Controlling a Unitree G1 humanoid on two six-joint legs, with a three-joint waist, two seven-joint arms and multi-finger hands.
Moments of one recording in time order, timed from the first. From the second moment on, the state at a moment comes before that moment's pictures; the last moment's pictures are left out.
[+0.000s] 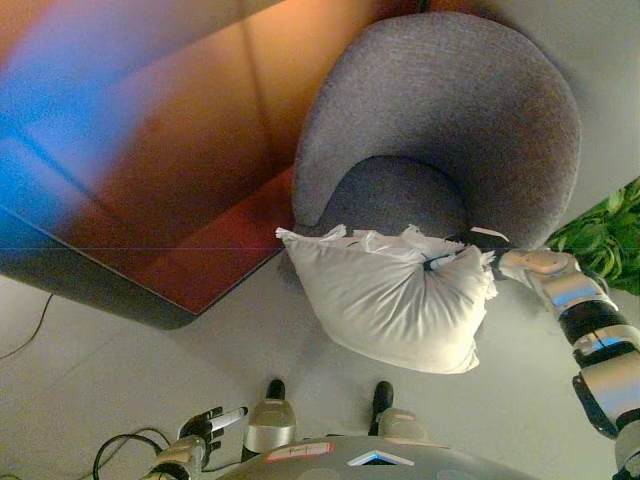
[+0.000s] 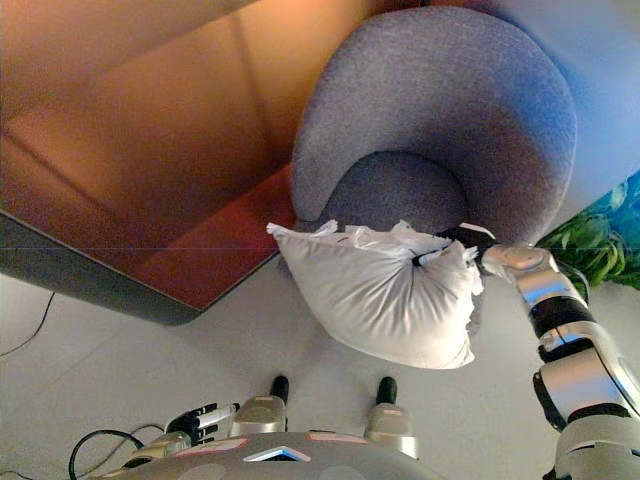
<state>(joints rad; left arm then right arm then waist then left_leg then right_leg) 0.06 0.28 -0.03 1.25 -0.24 0.05 0.01 -0.56 -0.78 0.42 0.89 0.25 0.10 0.51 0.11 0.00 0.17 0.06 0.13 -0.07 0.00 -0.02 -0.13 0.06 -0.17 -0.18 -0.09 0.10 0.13</state>
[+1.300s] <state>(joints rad) 0.13 0.28 -0.02 1.25 -0.24 0.02 0.00 -1.05 -1.03 0.39 1.34 0.11 0.25 0.22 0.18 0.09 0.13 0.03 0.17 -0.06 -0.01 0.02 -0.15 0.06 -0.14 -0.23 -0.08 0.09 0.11</state>
